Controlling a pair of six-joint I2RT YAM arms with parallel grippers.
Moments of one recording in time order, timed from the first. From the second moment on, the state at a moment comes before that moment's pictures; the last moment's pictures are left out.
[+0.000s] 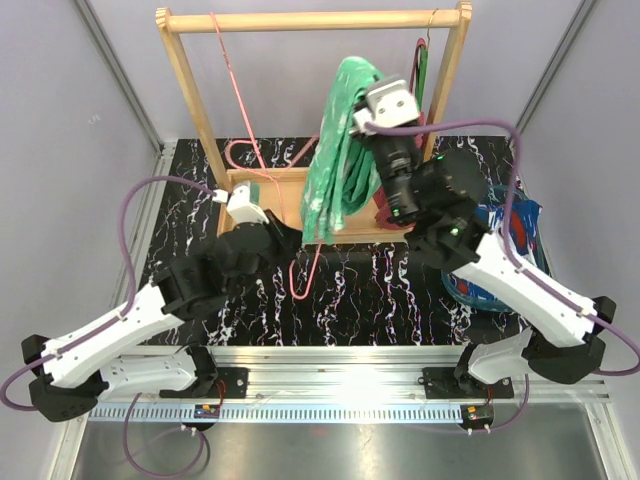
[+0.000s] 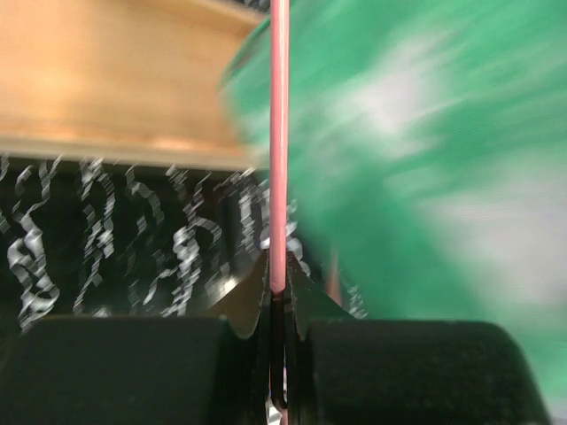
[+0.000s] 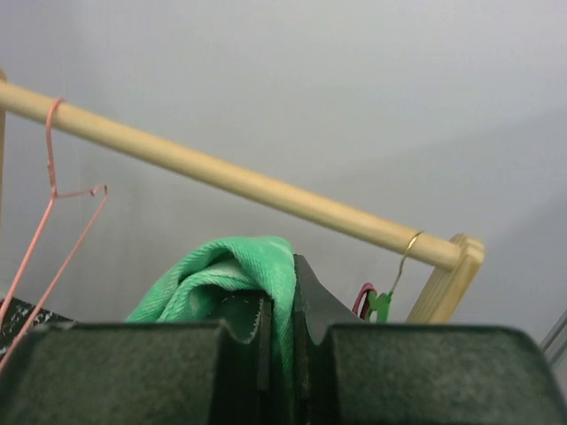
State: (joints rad) left arm -1.04 0.98 1.16 -0.56 -0.56 -0.93; right arm 1.02 1.38 1.68 0.30 0.63 -0.75
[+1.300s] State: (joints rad) left arm -1.04 0.93 0.97 -0.64 -0.53 -0.94; right arm 0.86 0.94 1.33 0.50 1.17 -1.35
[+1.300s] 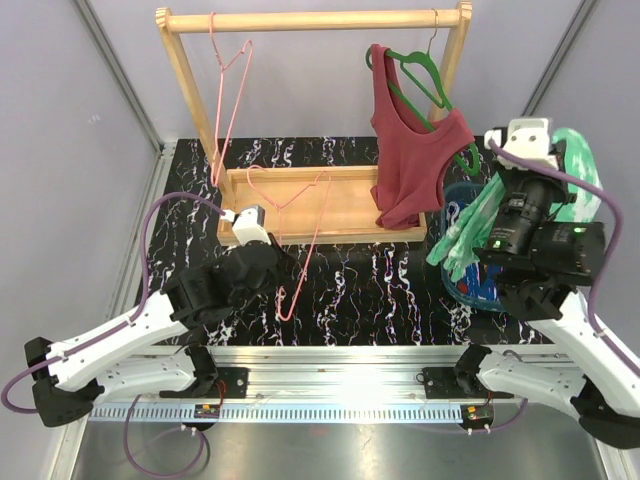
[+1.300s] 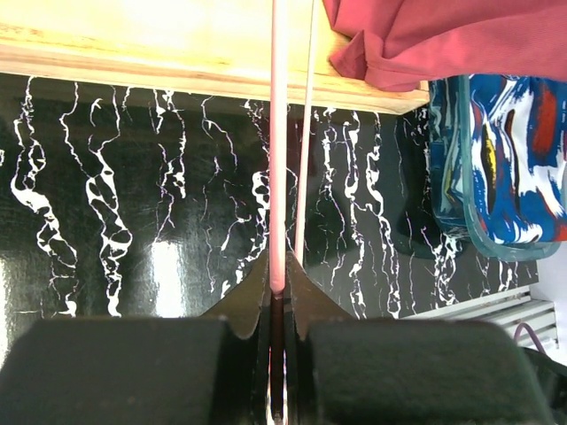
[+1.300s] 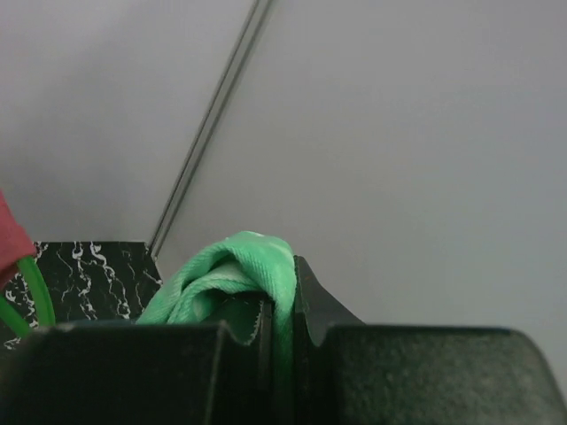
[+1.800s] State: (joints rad) left arm -1.04 0.93 0.97 -0.63 -0.49 -0.91; right arm 0.24 0.94 0.86 0.17 1.15 -0.84
